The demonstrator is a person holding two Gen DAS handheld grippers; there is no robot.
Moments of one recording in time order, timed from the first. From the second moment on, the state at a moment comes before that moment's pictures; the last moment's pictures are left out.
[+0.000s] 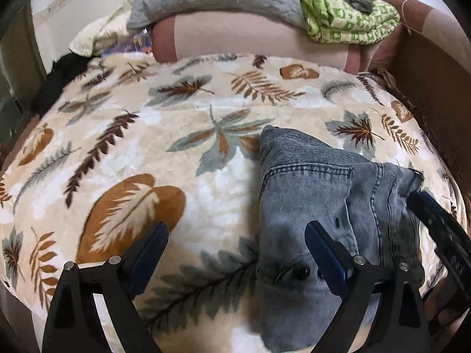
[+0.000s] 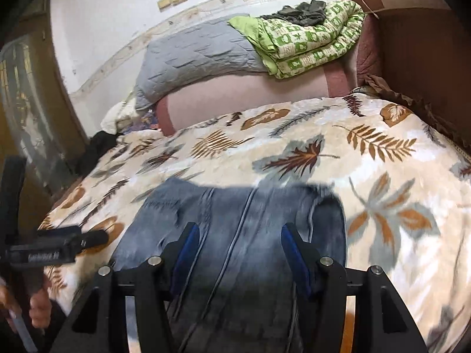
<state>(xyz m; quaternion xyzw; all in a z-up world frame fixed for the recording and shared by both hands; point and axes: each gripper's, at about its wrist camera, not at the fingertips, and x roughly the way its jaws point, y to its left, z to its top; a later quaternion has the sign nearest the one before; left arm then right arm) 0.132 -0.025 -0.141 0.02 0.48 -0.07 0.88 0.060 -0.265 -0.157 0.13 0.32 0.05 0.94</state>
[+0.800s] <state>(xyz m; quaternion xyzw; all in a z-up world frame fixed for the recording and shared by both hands) 0.132 -0.070 -0.144 0.08 0.47 -0.09 0.88 0.074 -0.294 -0.166 0.16 0.33 0.06 0.93</state>
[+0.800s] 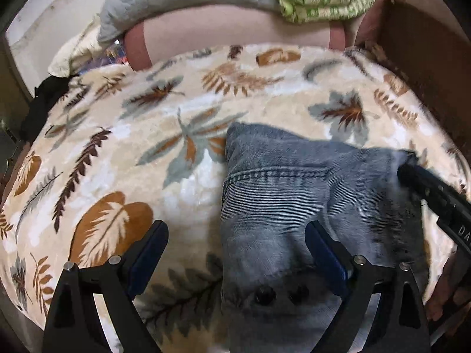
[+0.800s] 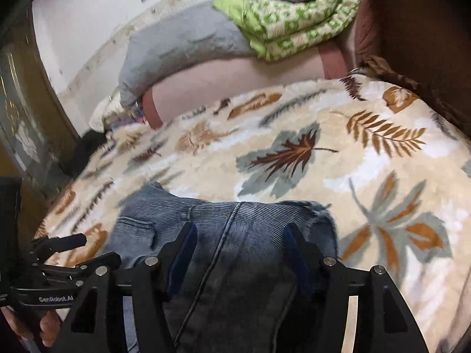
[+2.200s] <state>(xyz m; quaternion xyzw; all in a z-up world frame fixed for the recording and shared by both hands) 0.096 -0.052 -0.111 0.06 0.43 -0.07 0.90 0.025 -0.317 -0.170 0.22 0.32 0.06 0.92</state>
